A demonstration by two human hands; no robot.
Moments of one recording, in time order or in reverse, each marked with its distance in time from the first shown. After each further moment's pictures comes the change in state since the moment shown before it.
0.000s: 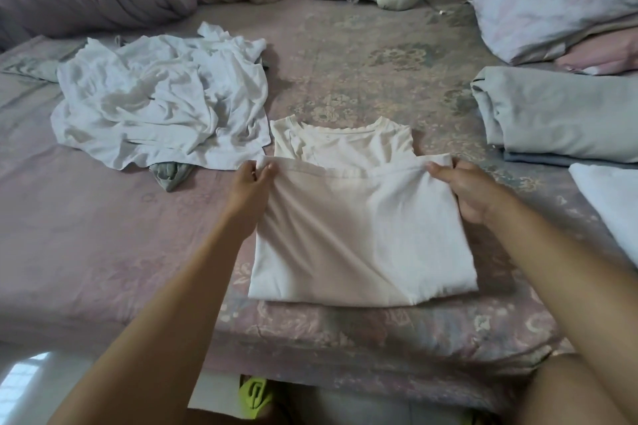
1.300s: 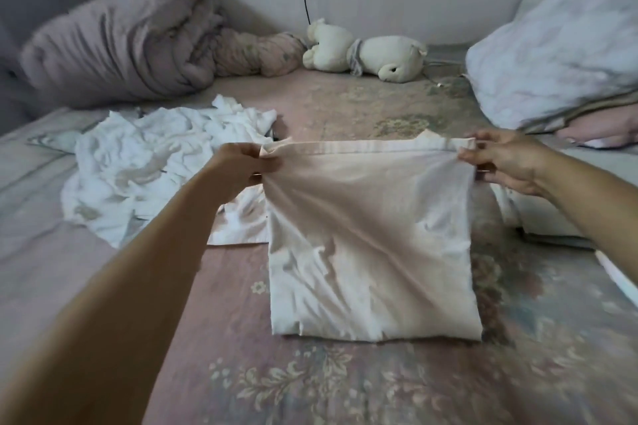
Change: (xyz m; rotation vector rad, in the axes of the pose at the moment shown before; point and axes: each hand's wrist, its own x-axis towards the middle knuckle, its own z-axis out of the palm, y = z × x) left_hand 0.124 0.118 -0.033 -0.119 -0.313 0.012; right_hand 0.064 -0.149 0.002 -0.214 0.033 -0.169
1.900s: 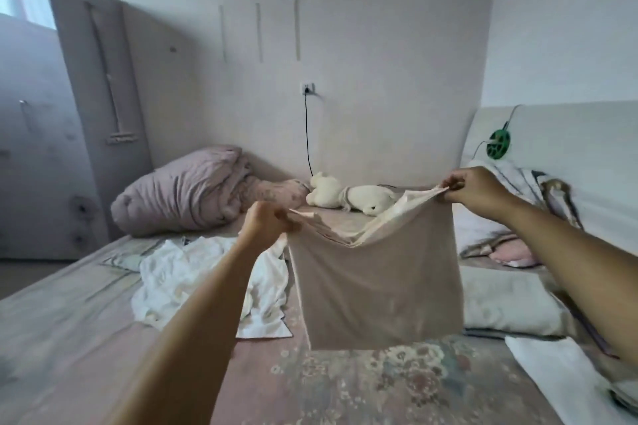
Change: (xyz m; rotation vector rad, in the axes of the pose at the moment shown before) left_hand -0.202 0.191 0.016 0.355 0.269 0.551; right_hand -0.207 -0.207 -0.072 -0.453 0.192 -0.630
